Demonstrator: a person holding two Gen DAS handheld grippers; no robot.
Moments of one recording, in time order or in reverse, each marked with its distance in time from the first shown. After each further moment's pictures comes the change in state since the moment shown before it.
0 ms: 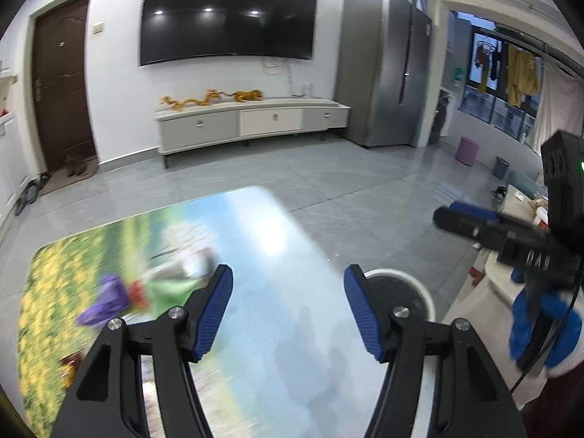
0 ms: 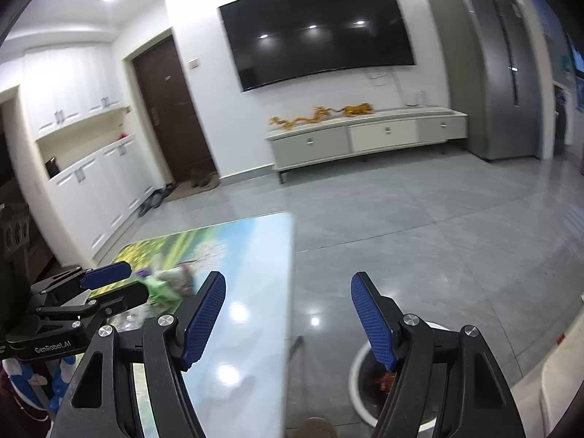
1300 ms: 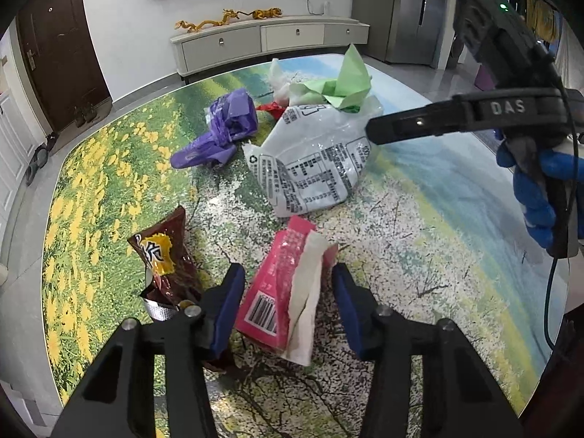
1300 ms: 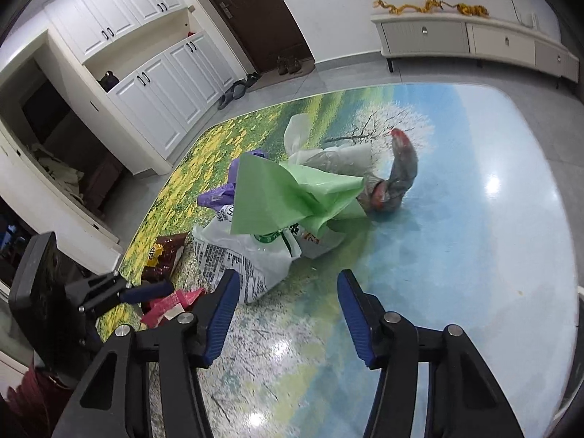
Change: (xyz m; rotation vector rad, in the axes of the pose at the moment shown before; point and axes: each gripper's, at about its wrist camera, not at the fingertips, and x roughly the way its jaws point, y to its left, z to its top) left arm 0.014 0.160 -0.130 0.065 0.322 0.043; right arm 0.187 0.168 -0.061 -0.026 0.456 0.347
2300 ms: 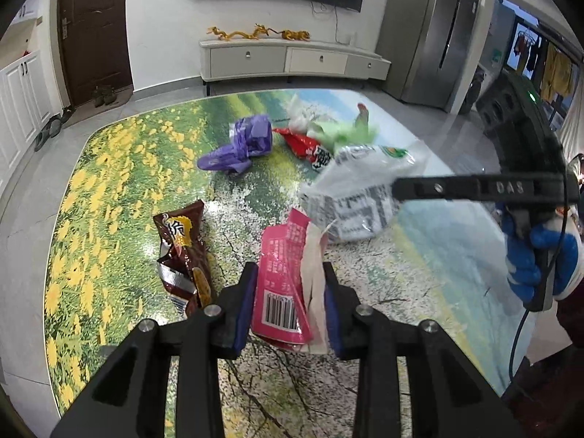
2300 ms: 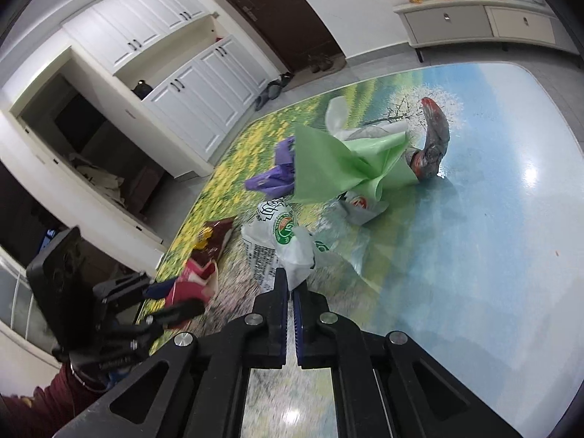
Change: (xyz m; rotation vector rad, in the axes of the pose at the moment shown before) left arm -0.048 -0.001 -0.012 -0.176 -0.102 -0.020; right arm -0.032 -0.008 -0.028 -0.013 -0.008 0.200
